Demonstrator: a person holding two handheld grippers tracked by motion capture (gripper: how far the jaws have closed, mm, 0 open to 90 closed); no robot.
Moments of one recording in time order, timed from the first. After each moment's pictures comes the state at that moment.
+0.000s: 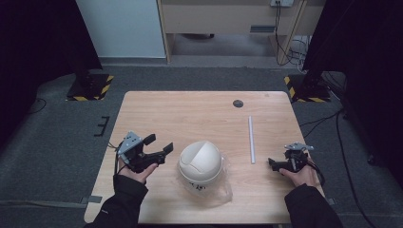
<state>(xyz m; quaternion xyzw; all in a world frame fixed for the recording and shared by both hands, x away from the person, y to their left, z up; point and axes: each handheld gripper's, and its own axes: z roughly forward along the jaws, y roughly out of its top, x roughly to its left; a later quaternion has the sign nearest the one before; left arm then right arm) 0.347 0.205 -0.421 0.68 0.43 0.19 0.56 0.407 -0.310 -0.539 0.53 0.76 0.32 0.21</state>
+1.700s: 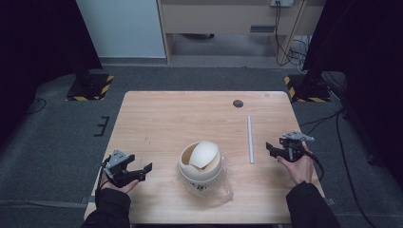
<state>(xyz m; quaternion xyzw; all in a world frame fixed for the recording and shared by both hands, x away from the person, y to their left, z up) 0.330 0.278 -0.489 0.73 0.50 0.19 0.42 0.419 -0.281 -0.490 0.52 0.73 0.38 0.25</state>
